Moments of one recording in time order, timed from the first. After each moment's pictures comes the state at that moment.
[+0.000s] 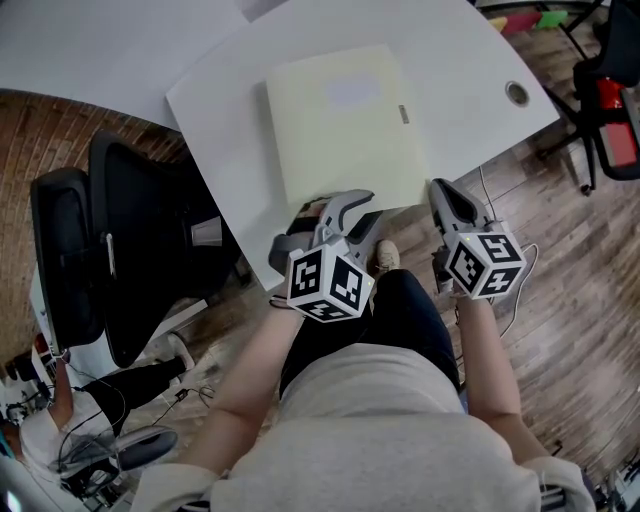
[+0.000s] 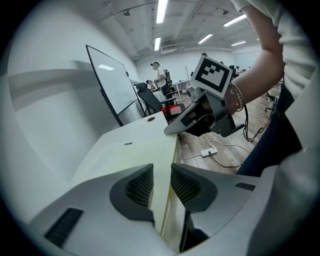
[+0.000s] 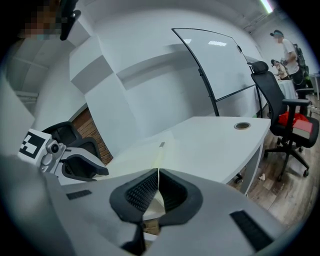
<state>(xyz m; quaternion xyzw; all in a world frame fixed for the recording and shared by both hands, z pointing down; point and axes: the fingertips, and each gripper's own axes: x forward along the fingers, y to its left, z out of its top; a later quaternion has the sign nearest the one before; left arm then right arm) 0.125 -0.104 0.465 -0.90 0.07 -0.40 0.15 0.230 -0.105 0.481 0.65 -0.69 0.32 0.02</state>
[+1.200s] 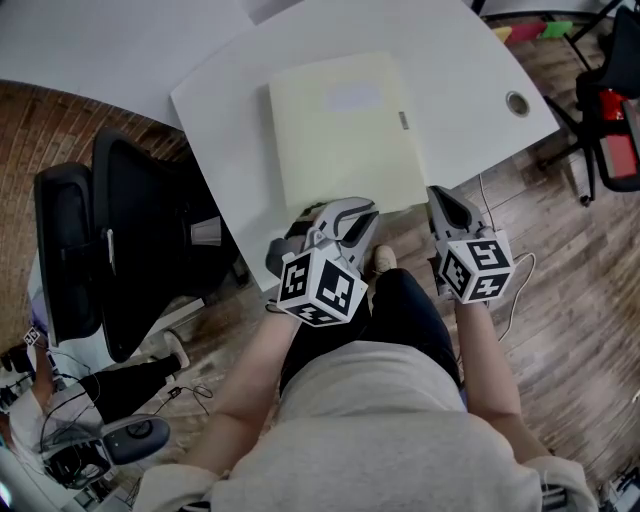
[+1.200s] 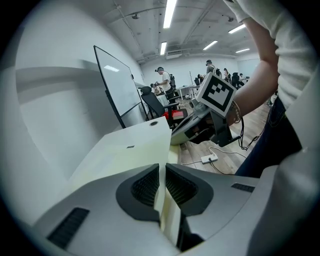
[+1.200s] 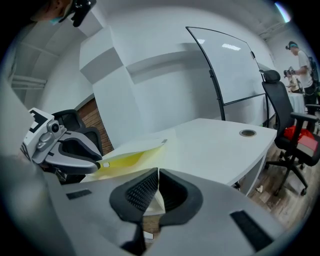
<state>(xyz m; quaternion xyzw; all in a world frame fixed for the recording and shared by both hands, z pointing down) 0.127 -0.106 0.450 -0.92 0.08 -0.37 0.12 0.228 -0.108 0.488 0.64 -0.72 0.28 0.07</state>
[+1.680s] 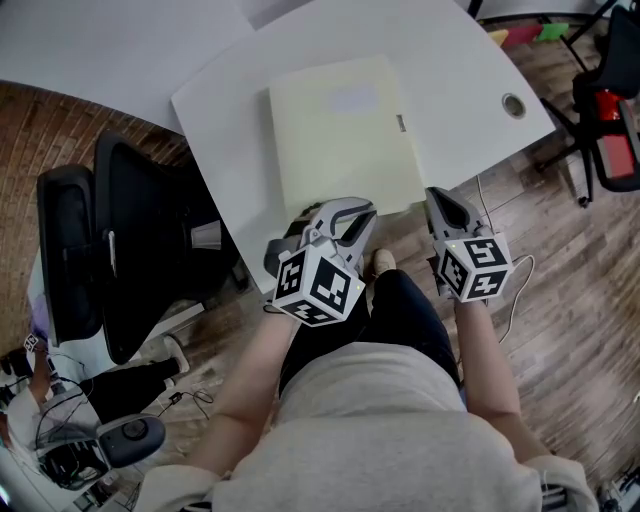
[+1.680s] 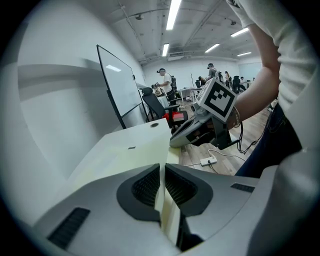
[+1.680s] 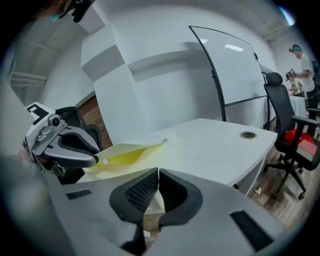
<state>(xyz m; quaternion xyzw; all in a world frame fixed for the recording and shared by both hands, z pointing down) 0.128 -0.108 0.442 -0.92 0.08 -0.37 0.11 0.229 -0.108 0.488 0.63 -0.72 0.28 0.08</state>
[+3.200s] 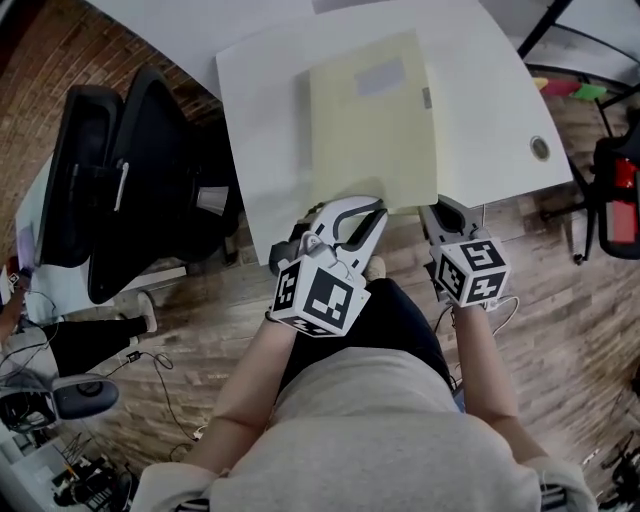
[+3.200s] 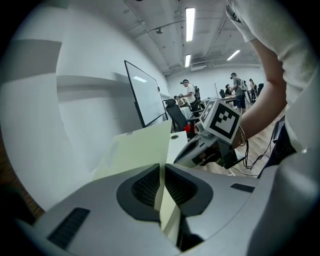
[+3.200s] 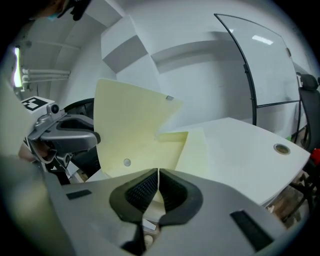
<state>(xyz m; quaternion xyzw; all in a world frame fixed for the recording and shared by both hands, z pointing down) 0.106 -0.106 0.389 -0.93 0.21 -0.29 0.08 0.179 -0.126 0.469 0.53 -0.80 0.26 0.13</state>
